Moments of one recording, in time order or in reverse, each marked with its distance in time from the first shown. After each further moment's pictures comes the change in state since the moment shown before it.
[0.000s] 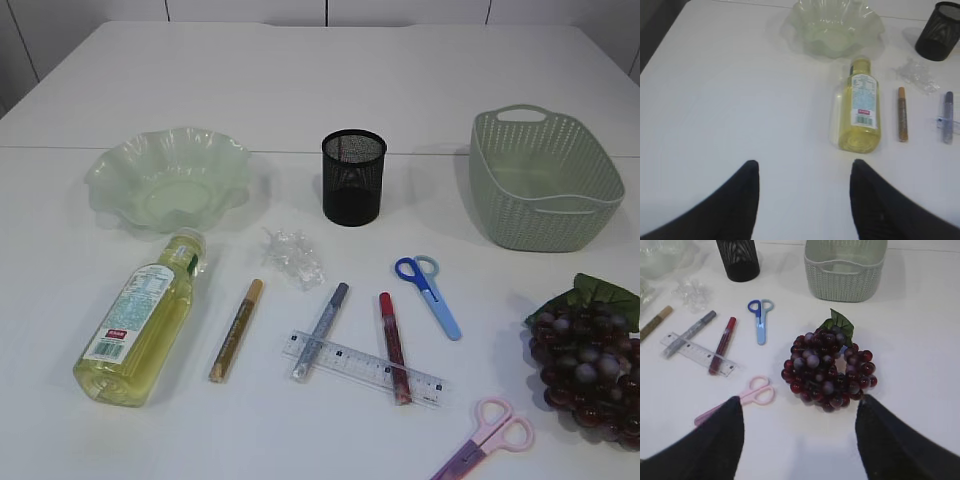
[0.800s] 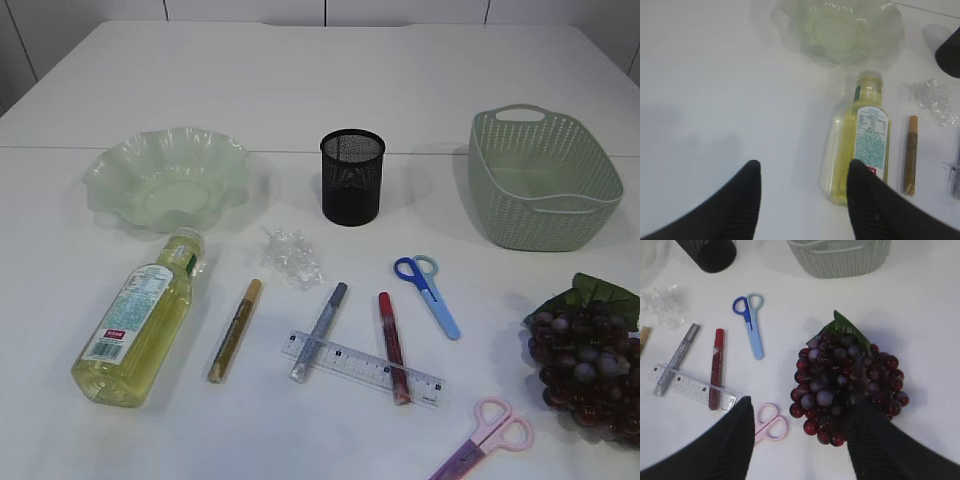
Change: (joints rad) left arm 0.000 0.750 -0.056 -0.091 -0.500 0.000; right arm 0.000 0.767 -0.146 0.067 -0.338 0.089
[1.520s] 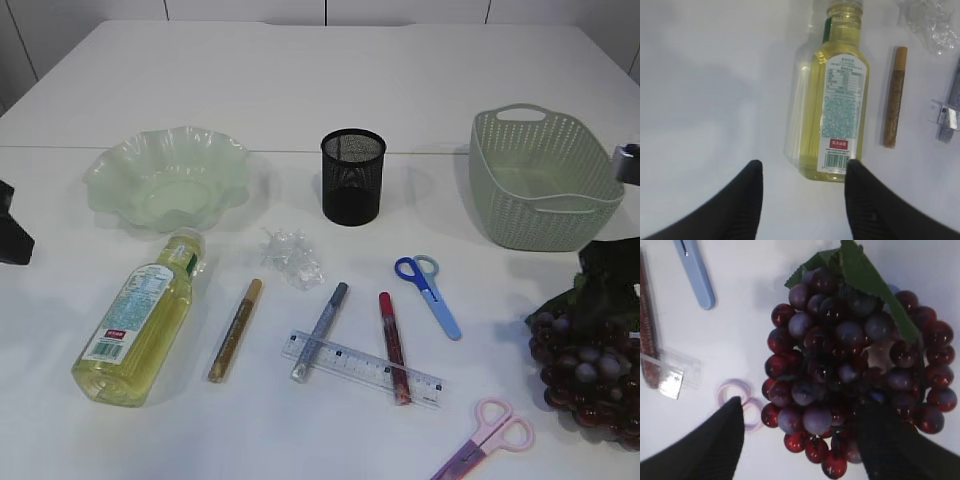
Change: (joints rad) left arm -0.149 0.527 -0.308 -0.033 0.181 0.027; right arm 0.000 0.736 -0.222 0.042 0.049 -0.069
